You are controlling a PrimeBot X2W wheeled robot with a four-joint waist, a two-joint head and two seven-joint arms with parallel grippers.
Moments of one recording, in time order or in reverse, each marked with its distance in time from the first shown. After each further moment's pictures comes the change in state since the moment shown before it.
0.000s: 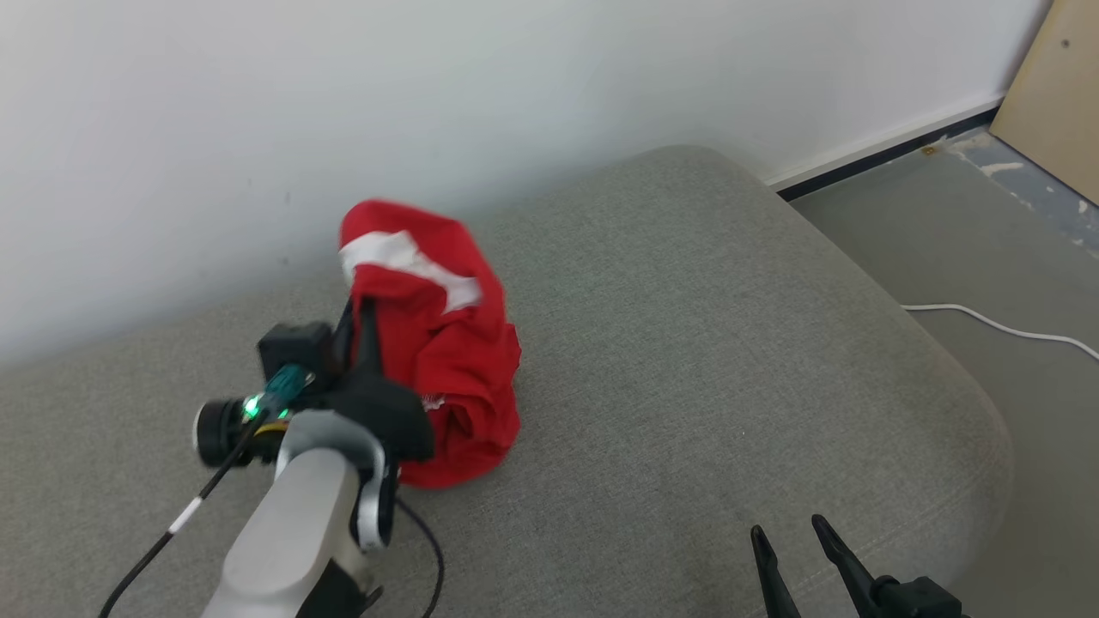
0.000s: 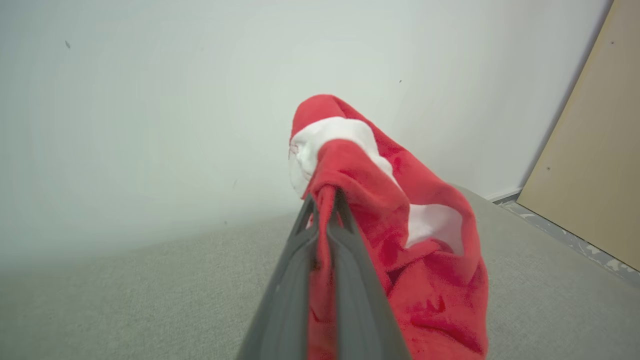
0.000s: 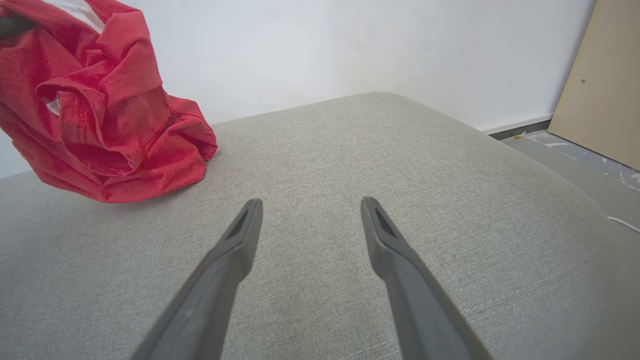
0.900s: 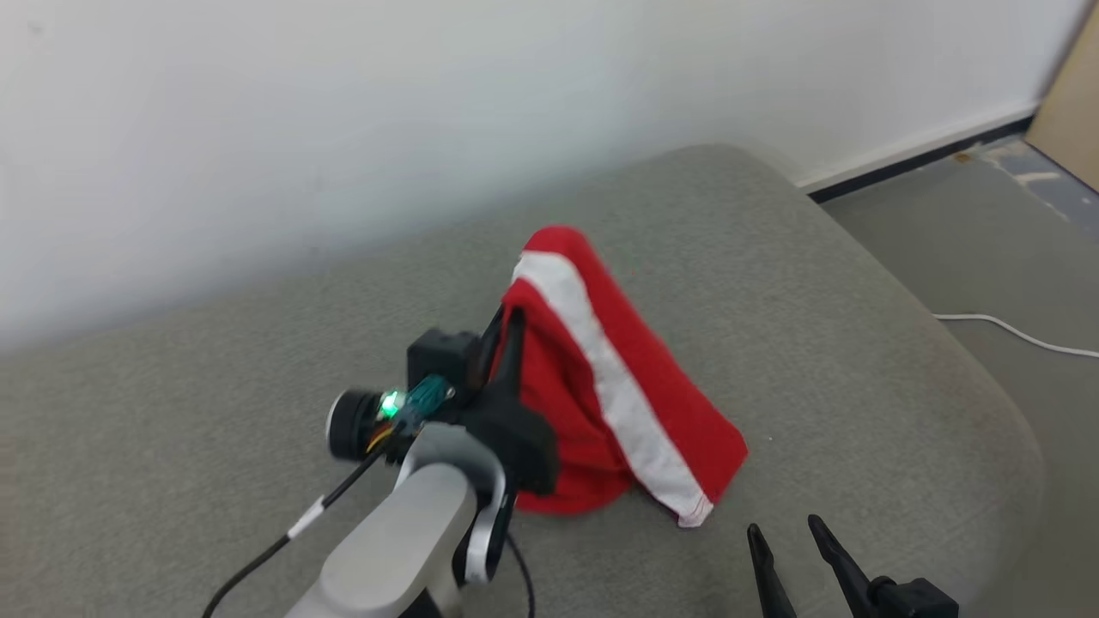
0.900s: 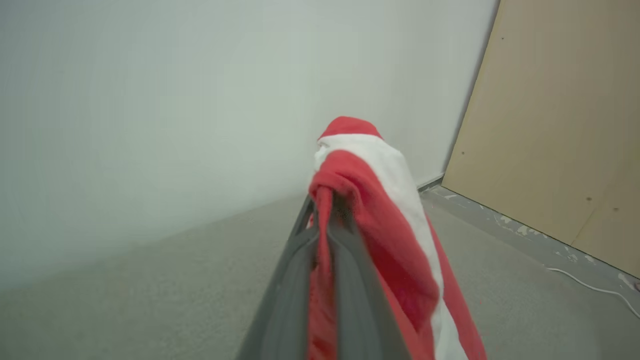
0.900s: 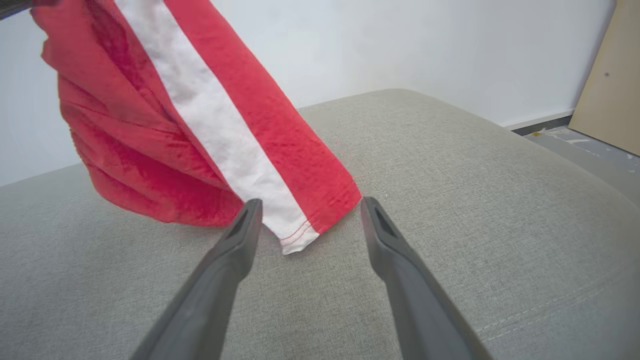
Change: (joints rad) left arm -0.062 -0.020 -0.416 -0.108 -0.237 0.099 -0.002; right arm -0.012 0.021 -0.002 0.030 0.011 0.000 -0.023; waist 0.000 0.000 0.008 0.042
